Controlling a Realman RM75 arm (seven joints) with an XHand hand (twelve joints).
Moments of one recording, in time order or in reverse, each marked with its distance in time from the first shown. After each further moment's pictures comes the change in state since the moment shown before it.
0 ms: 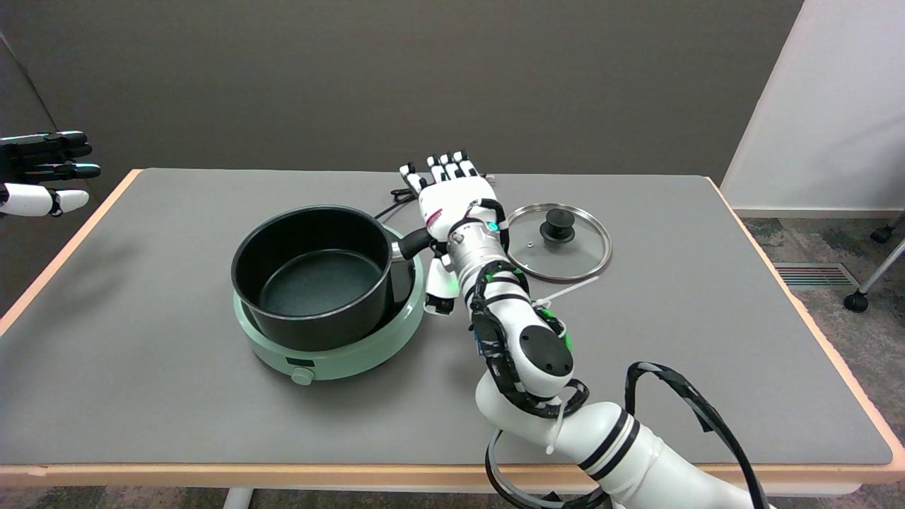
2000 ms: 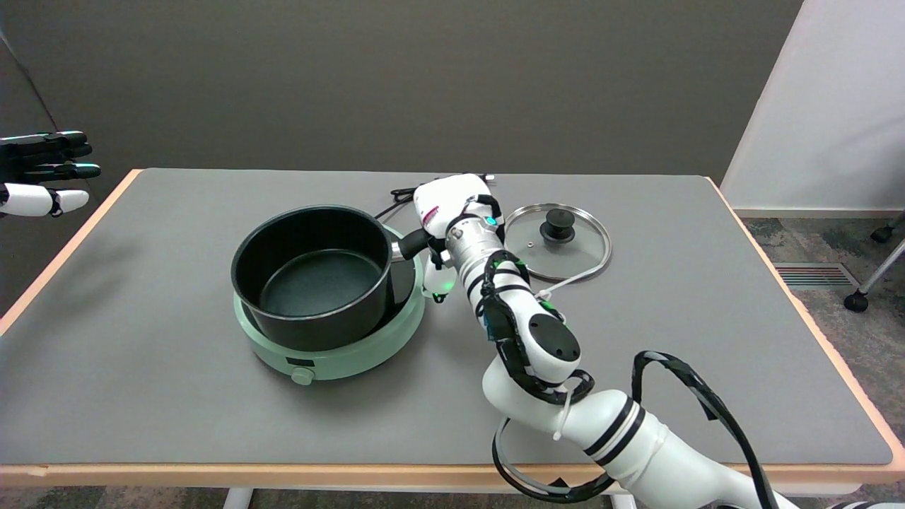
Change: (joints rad) arm 0.027 0.035 0.008 -0.011 0.102 0.055 -0.036
